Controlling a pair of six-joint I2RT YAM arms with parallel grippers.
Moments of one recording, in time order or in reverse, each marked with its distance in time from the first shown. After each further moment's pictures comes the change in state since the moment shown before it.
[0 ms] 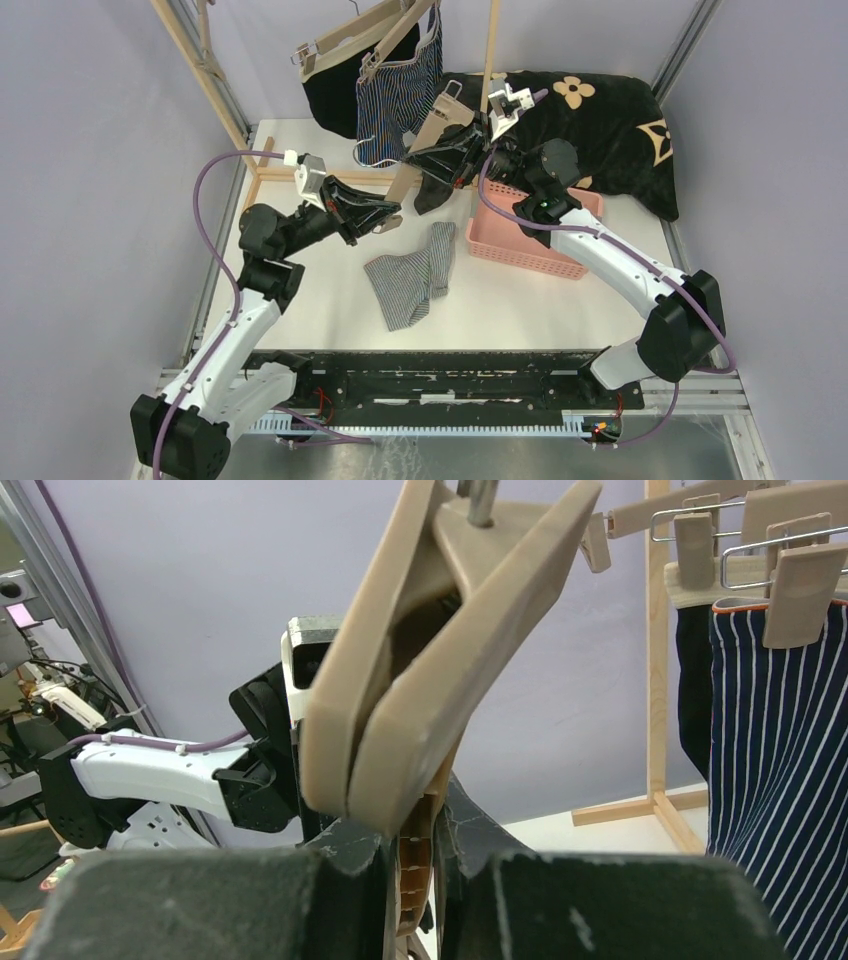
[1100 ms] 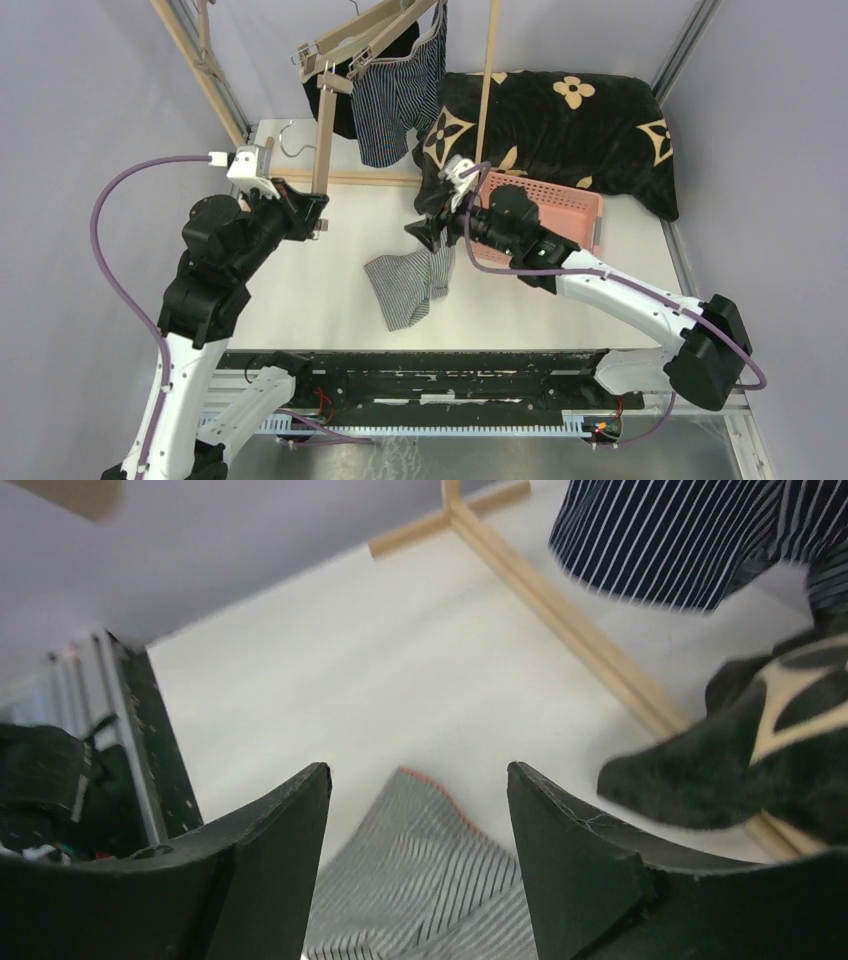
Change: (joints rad) left arm -0.003 -0.144 0.498 -1.151 -0.713 0.164; right arm 0.177 -0.178 -0.227 -0.596 0.483 -0.544
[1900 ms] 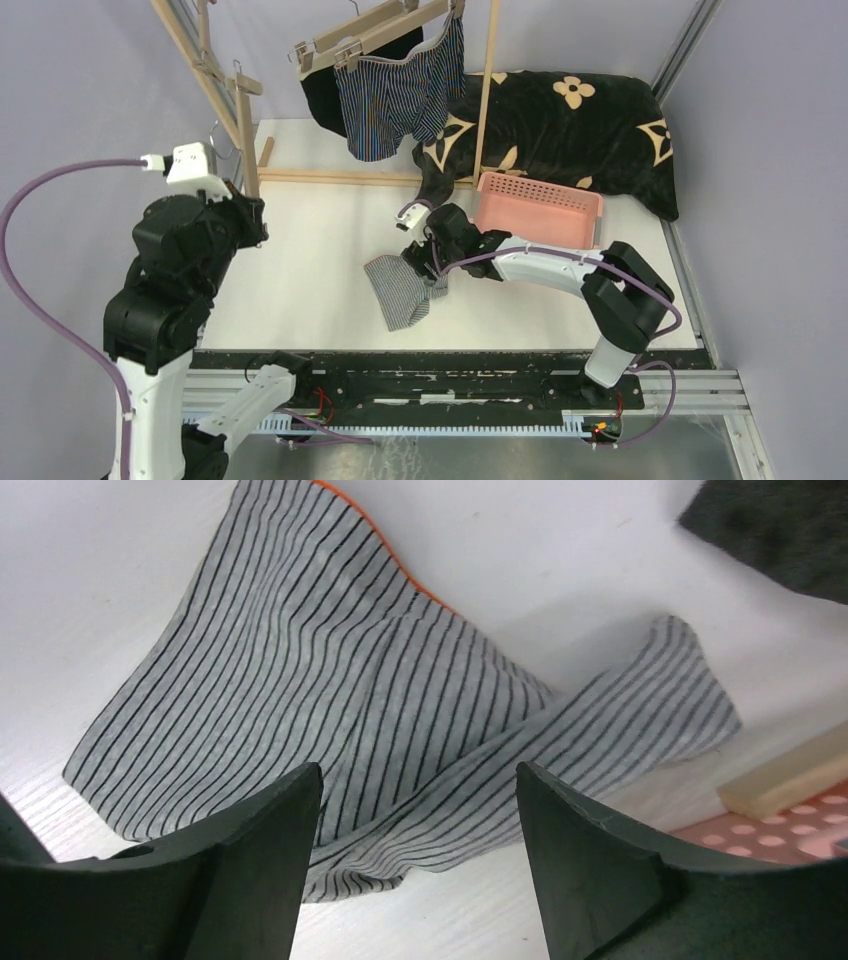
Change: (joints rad) left arm 0.000 0.041 0.341 -0.446 -0.417 0.053; right arm 0.076 0.404 0.057 -0.335 0.213 -0.191
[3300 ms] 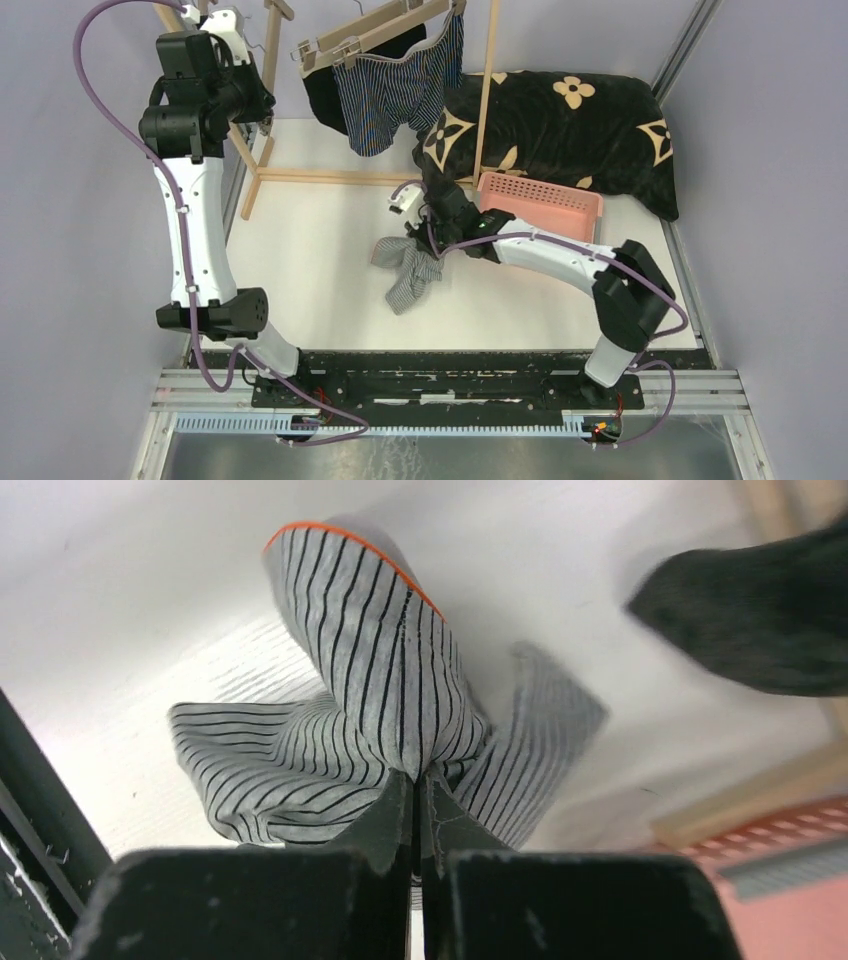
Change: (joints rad) left arm 0.340 0.827 0.754 -0.067 0.402 0.228; right arm -0.021 0.044 0.190 -0.176 -0.100 -0.073
